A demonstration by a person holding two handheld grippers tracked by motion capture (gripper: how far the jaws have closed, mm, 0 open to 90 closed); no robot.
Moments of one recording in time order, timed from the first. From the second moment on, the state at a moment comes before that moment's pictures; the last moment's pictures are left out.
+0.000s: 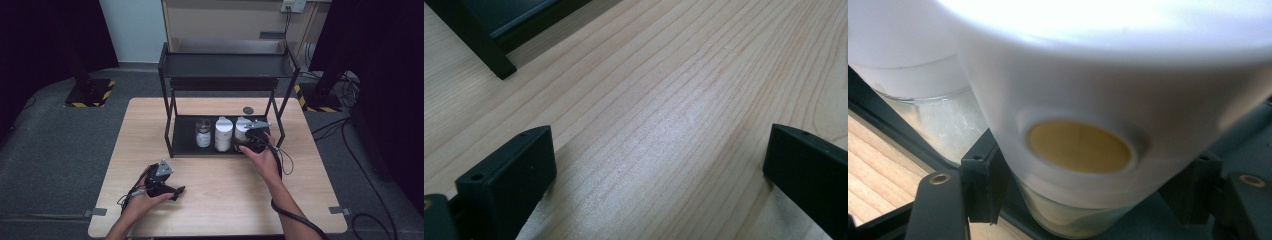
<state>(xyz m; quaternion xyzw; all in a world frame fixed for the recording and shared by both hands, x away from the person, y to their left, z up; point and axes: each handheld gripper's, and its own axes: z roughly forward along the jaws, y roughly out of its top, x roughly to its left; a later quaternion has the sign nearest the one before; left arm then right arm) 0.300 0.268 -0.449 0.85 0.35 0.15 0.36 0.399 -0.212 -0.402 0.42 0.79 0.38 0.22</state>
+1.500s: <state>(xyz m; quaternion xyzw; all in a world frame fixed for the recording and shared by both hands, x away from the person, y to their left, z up) 0.300 0.268 -0.449 0.85 0.35 0.15 0.36 0.407 -0.216 -0.400 0.42 0.80 0.38 0.21</state>
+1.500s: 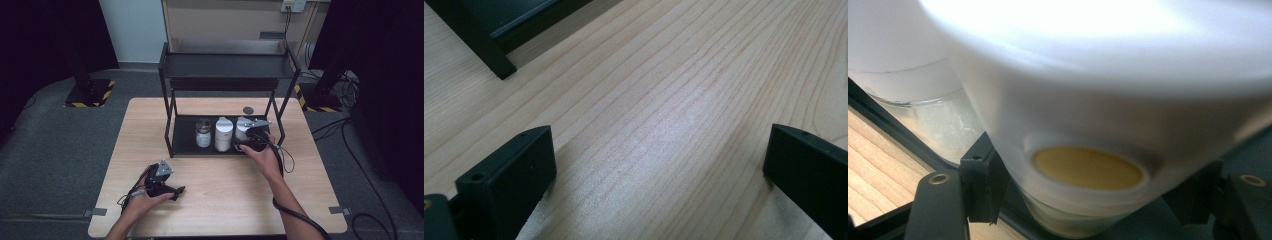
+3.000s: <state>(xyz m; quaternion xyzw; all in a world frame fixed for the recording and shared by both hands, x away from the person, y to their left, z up) 0.299 0.268 -0.449 0.85 0.35 0.15 0.36 0.394 -0.215 -0.393 0.41 0.81 0.36 0.23</state>
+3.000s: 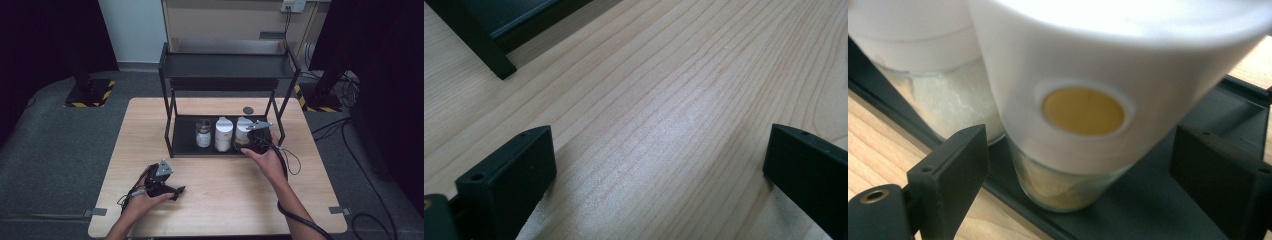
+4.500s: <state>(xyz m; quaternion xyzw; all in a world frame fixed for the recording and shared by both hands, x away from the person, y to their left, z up) 0.299 0.268 -0.449 0.85 0.35 0.15 0.36 0.349 -0.234 -0.391 0.38 0.83 0.36 0.22</state>
